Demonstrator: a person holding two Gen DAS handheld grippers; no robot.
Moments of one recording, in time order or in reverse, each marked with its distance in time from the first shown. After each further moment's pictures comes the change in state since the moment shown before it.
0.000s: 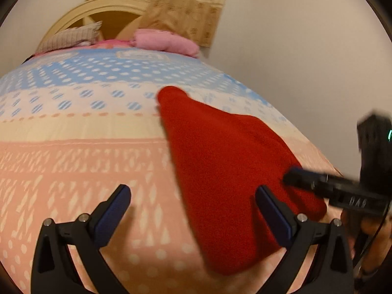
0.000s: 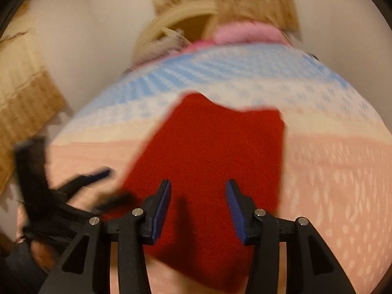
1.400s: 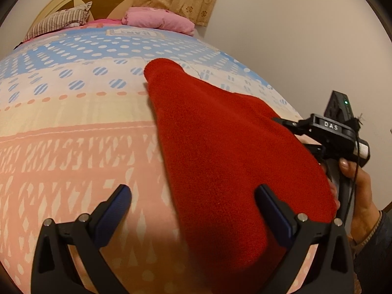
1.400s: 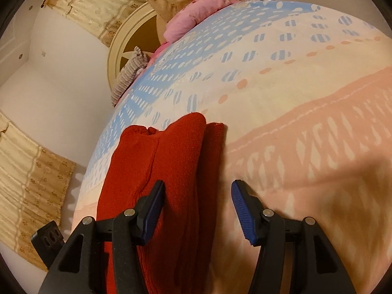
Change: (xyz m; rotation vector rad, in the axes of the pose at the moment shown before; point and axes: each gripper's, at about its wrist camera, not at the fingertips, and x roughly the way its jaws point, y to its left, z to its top) left arm 0.041 -0.005 0.005 0.013 0.131 -0.058; right arm 0.056 -0.122 0.044 0.385 0.008 0.187
